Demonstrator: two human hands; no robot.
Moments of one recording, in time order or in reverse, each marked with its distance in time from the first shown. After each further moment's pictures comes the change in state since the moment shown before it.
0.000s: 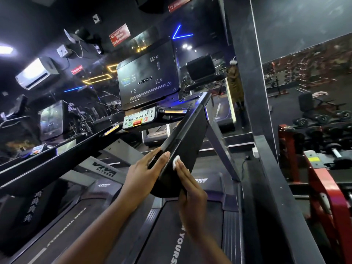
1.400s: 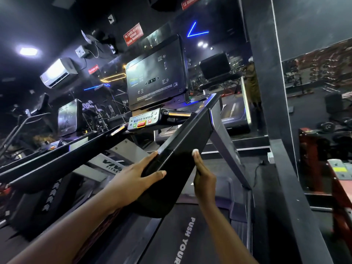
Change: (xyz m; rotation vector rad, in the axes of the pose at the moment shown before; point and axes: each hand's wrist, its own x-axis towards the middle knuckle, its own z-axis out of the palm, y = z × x) left_hand 0.023 0.025 0.000 0.390 -0.262 -0.098; right_hand 0.072 0.124 -0.010 -0.126 -0.011 0.102
